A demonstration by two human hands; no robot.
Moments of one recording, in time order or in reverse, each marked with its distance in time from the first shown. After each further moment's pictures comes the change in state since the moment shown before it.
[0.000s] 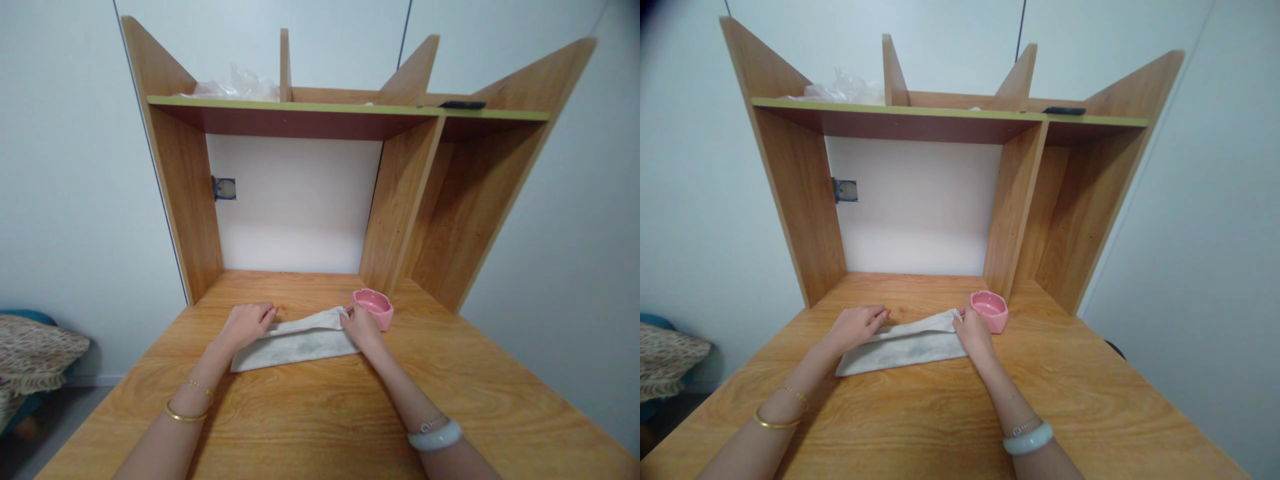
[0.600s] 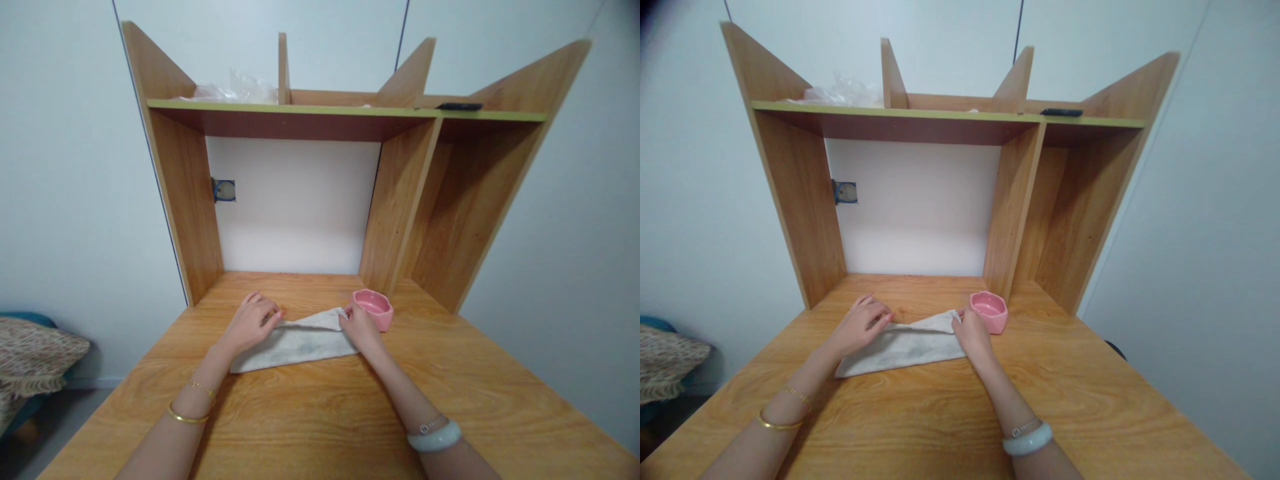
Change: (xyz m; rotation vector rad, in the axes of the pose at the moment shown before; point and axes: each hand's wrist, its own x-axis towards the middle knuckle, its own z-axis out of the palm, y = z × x) left_hand 0.001 -0.002 0.003 -0.160 0.209 0.278; right_hand -0.001 -0.002 0.000 -0.004 0.013 -0.016
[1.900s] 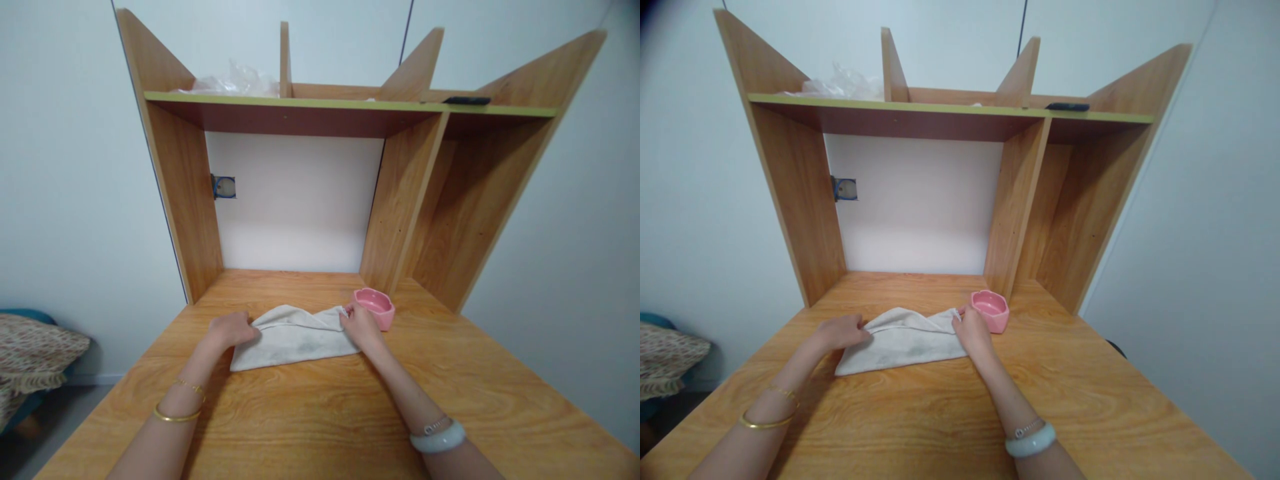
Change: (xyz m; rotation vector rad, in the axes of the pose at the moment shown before) left_hand -0.007 -0.014 -0.012 0.117 -0.471 -0.666; right_hand 0.000 -0.003 -0.004 0.014 -0.028 -0.010
